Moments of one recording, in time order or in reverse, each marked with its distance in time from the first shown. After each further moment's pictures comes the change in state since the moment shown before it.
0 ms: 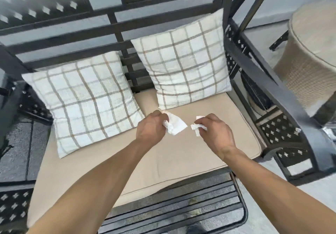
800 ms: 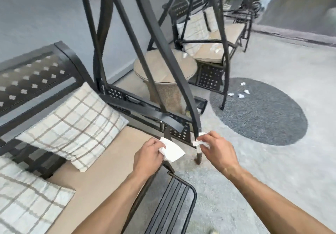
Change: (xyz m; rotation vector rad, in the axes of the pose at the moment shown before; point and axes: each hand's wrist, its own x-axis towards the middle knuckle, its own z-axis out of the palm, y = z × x) left_hand -0.153 0.254 -0.042 -0.183 -0.136 0.767; right_hand -0.328 0.047 -0.210 -0.086 0.519 0.594
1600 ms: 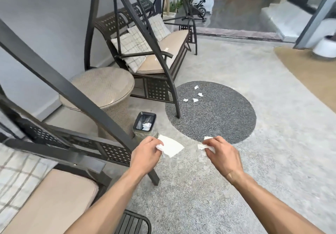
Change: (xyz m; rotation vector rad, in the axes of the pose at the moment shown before) left_hand 0.171 0.298 0.169 0.018 -0.130 0.199; right_hand 0.038 0.329 -0.156 -0.018 0.156 0.274
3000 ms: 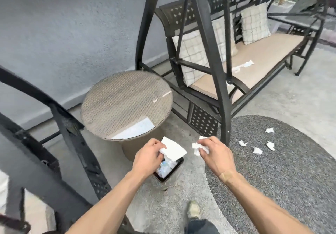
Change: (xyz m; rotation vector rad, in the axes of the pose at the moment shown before) left_hand 0.490 -0.139 0.033 0.044 0.113 -0.502; right_hand 0.636 -0.036 0.204 0.065 -0.371 -0.508
